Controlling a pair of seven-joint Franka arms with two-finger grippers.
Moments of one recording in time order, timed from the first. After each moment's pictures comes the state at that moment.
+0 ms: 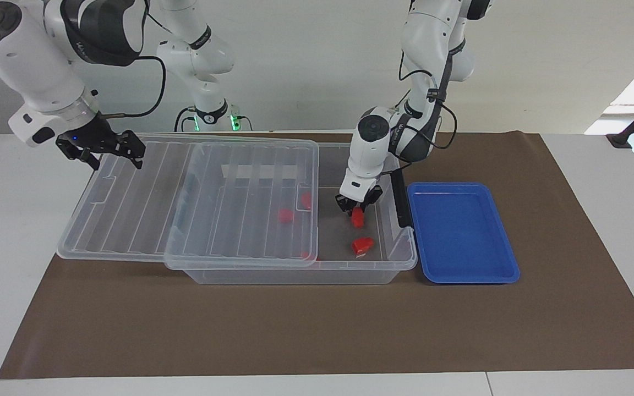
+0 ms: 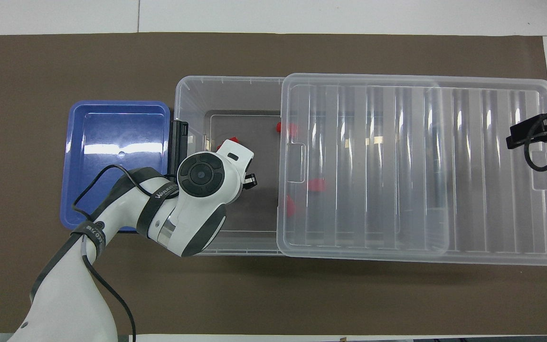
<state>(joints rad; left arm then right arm) -0.60 0.24 -0.04 -2.06 0.00 2.33 -0.85 -0.05 0.08 -0.04 -1.55 -0.01 1.53 -0.08</state>
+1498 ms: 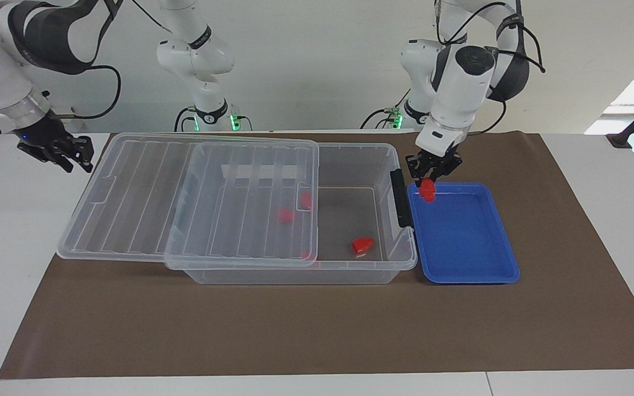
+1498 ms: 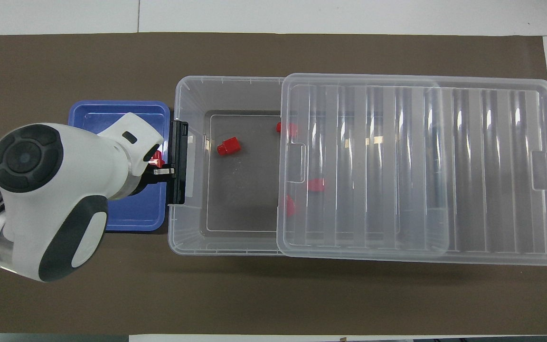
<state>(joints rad) -0.32 -0.08 -0.01 -2.06 0.01 2.04 -0.31 -0.06 0.06 -0.24 -1.64 -0.01 1.64 -0.25</state>
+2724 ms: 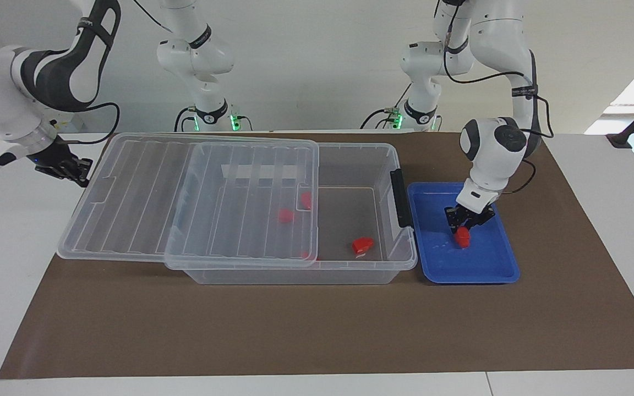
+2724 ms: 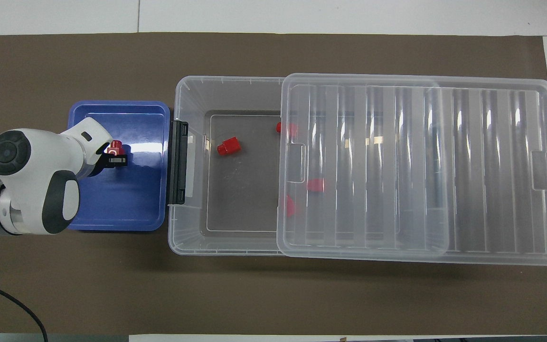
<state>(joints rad) -0.09 0.15 -0.02 -2.23 0.01 2.50 -0.04 -0.06 0.05 -0.31 -1.89 -0.01 1.84 -0.34</state>
